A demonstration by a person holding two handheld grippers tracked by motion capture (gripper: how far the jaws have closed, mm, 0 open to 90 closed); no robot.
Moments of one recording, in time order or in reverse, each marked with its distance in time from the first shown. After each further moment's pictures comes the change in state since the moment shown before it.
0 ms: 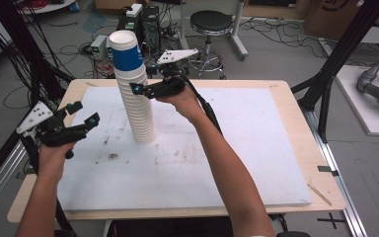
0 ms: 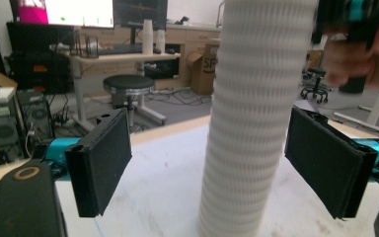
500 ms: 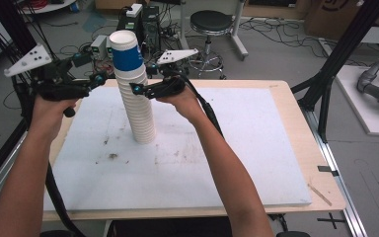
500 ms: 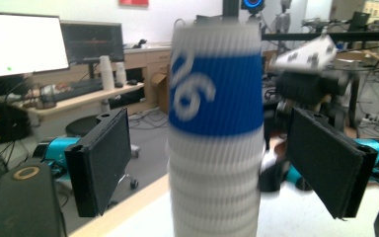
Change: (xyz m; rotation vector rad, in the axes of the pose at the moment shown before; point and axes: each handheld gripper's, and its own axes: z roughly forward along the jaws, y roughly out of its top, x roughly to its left) left arm -0.018 0.113 0.053 -0.029 -0.183 0.092; right arm 0.000 0.000 0.000 -0.001 -0.001 -0.004
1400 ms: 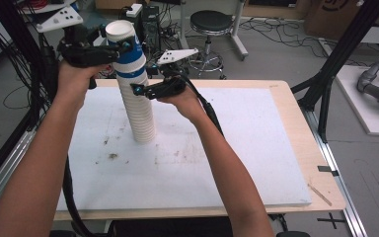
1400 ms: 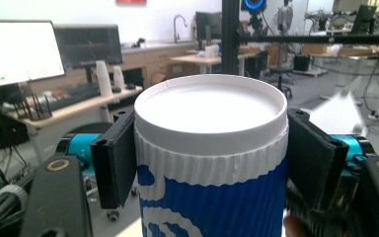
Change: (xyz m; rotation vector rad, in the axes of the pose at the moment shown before) left arm -0.014 0.059 0.058 0.007 0.029 0.030; right arm 0.002 0.001 -0.003 0.019 -0.004 -0.004
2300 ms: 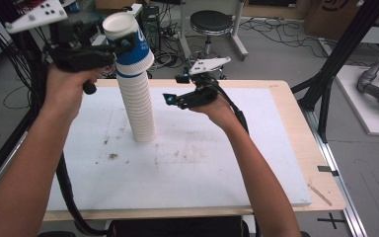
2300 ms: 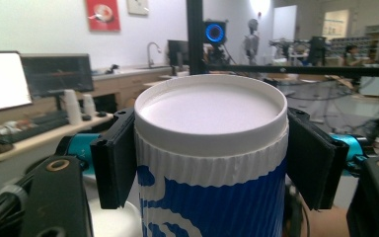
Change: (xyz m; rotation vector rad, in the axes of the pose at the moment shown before) left arm -0.053 0.019 -0.024 -0.075 -0.120 -0.016; right arm -0.003 -0.031 -0.084 0.096 -0.105 -0.016
